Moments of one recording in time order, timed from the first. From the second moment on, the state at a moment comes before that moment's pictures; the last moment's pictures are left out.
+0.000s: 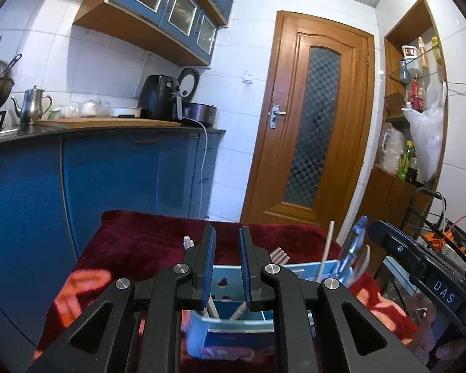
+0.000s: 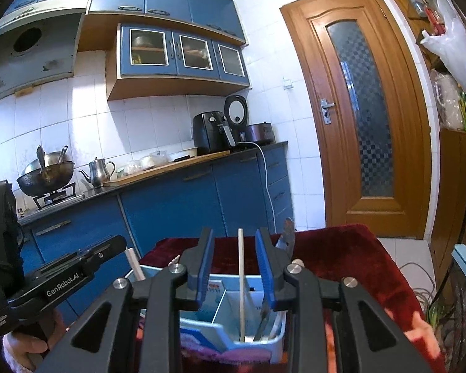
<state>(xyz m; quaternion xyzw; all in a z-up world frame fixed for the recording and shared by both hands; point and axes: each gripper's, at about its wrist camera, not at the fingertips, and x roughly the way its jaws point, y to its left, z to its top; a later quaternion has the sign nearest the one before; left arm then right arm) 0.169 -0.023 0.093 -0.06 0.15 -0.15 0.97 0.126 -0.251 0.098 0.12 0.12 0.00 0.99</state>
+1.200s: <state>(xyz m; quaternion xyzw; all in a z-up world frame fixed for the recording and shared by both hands) 0.088 -0.002 0.056 -0.05 0.31 -0.15 0.94 0.043 -0.231 0.057 0.14 0.27 0.00 0.95</state>
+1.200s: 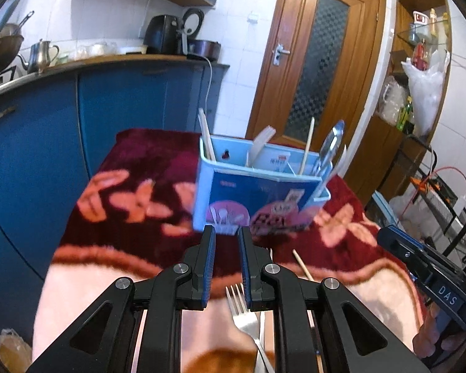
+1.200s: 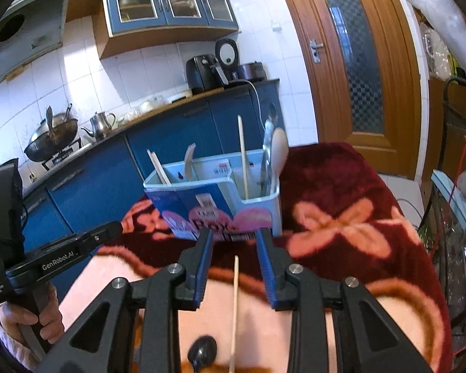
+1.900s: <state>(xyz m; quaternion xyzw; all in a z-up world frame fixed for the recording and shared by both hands) 0.089 -0.037 0.006 -0.03 0.40 -0.18 0.90 0.031 -0.243 0.025 0.16 0.31 -0.01 0.94</state>
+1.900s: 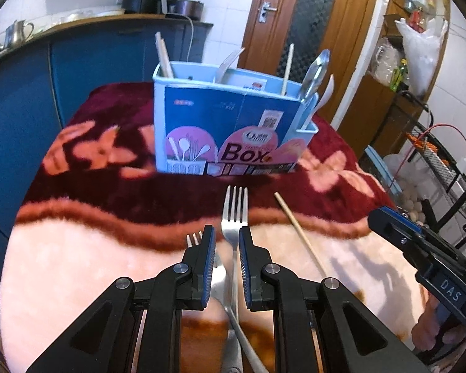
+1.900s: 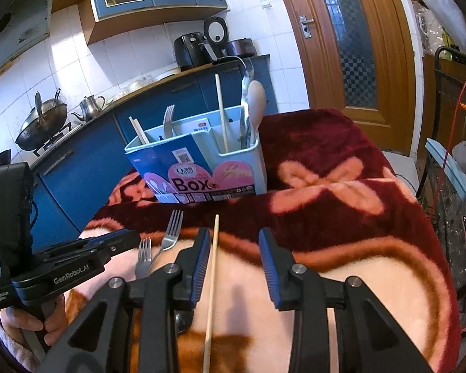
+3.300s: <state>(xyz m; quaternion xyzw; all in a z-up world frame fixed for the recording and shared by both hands) 0.107 -0.007 -0.021 -0.11 0.42 -0.19 0.88 0.053 -0.227 0.005 0.13 0.38 0.02 0.92</state>
